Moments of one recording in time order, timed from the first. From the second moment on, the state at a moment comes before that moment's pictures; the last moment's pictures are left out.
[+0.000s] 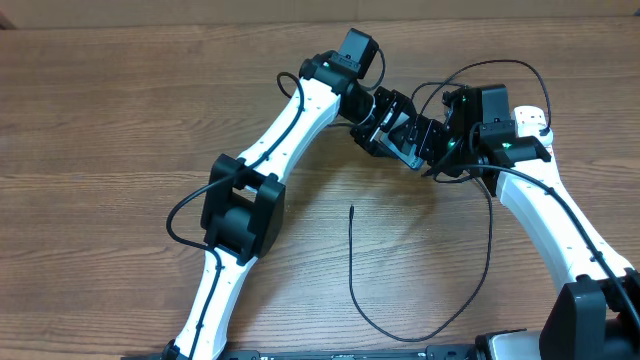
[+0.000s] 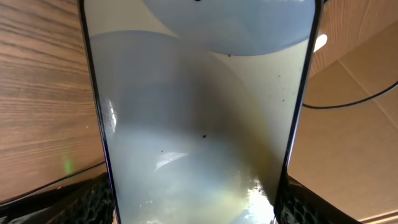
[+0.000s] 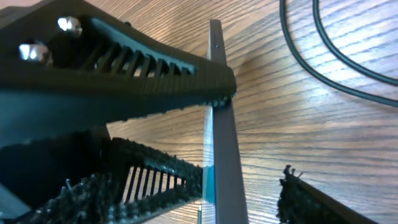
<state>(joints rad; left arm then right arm) -0.53 2.43 2.21 -0.96 0.85 -1.40 0.13 1.56 1.10 -0.52 -0.40 0.54</state>
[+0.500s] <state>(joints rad) -0.54 2.43 2.21 -0.94 0.87 -1.41 0.13 1.56 1.10 -0.52 -0.40 0.54</state>
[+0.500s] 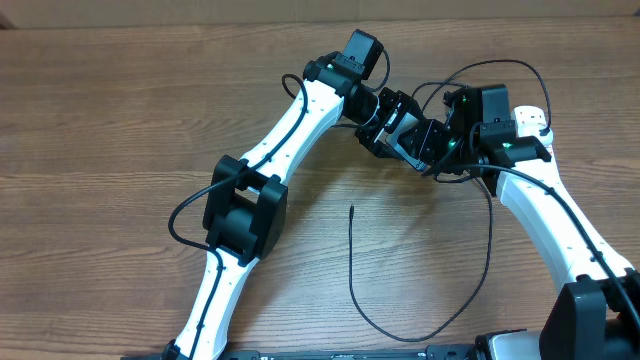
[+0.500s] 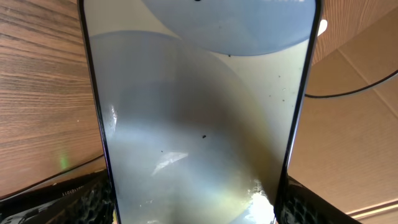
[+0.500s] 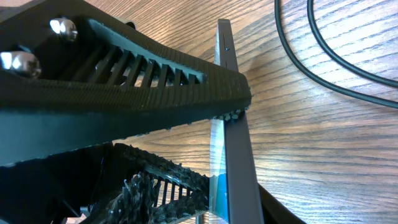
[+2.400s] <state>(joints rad) -0.54 2.43 2.21 -0.93 0.91 -1.41 0.13 1.56 1.10 -0.56 -0.34 0.52</state>
